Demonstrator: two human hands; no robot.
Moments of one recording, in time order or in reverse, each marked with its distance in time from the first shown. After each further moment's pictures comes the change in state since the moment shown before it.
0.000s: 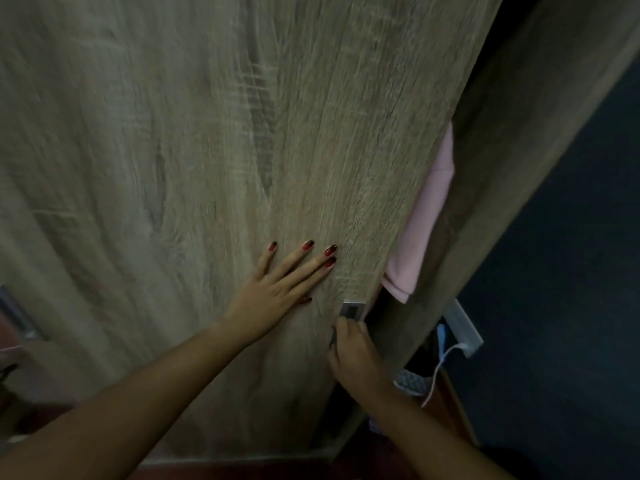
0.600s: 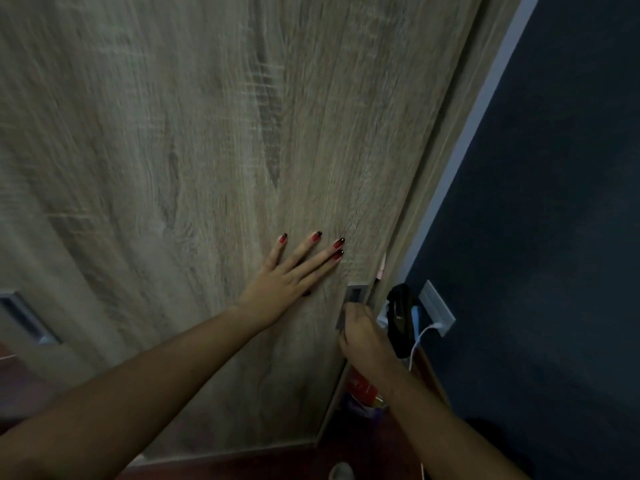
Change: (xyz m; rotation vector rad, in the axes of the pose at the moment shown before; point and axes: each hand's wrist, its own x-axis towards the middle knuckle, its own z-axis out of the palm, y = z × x) left_hand 0.063 0.078 -0.001 0.077 0.024 0.109; right_hand -0.020 0.086 -0.040 -0.060 -0.019 0.102
